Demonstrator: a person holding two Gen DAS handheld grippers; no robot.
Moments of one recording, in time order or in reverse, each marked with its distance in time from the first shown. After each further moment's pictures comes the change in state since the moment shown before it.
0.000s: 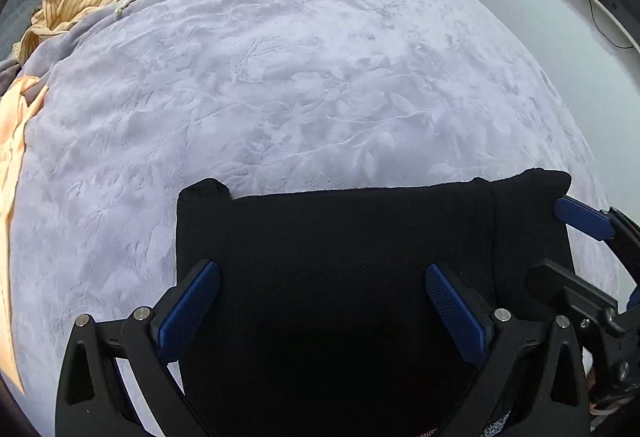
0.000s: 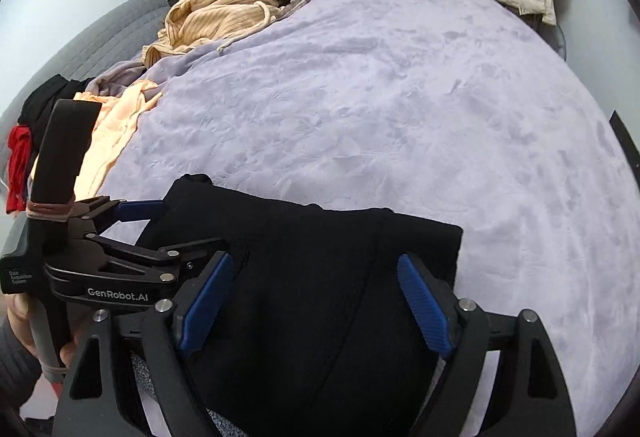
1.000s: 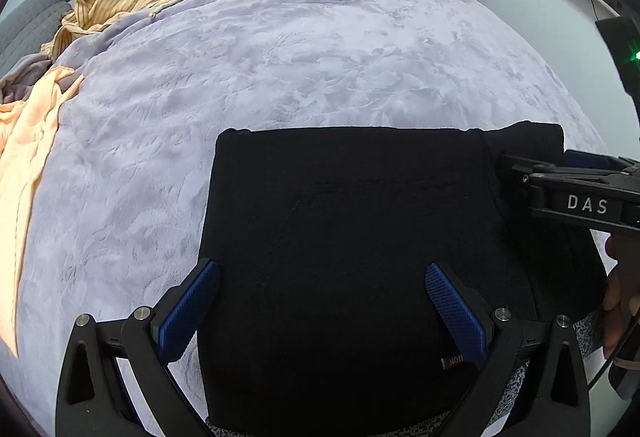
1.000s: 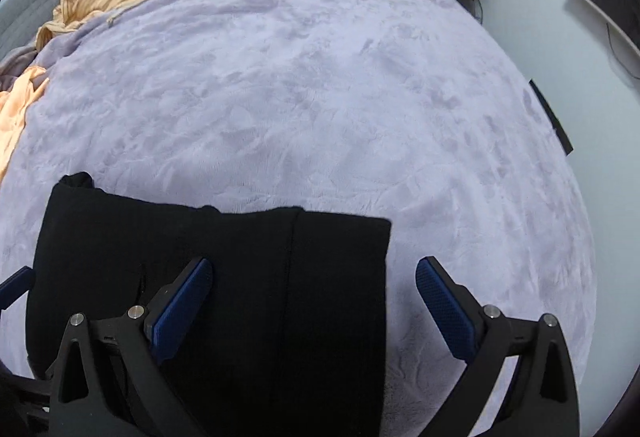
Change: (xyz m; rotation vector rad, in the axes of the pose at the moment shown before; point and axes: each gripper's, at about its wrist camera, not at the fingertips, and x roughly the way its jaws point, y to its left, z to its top) left arm -0.018 0.005 -0.061 -0.010 -0.093 0.086; right arm 0.047 -0.003 0.001 0.123 0.157 -0.414
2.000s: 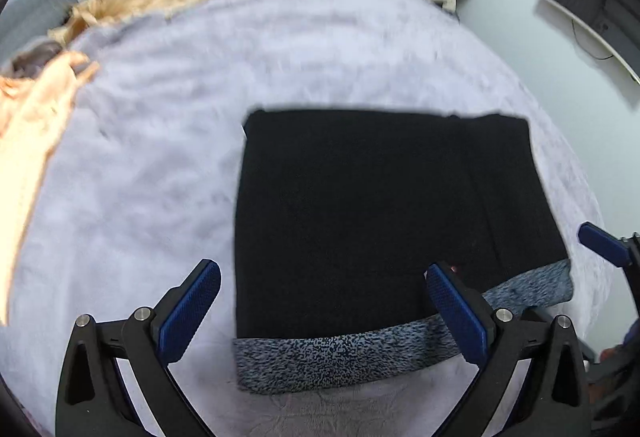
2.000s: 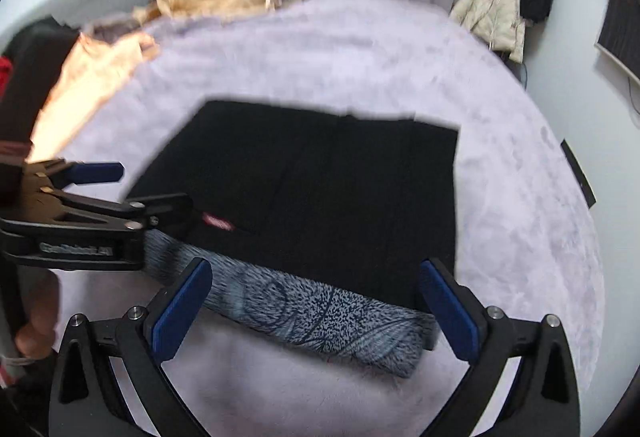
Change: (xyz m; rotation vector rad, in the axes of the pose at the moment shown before) left arm -0.060 0.022 -0.040 -0.031 -0.111 -0.064; right arm -0.110 0.043 -0.134 -0.198 -0.263 0.137
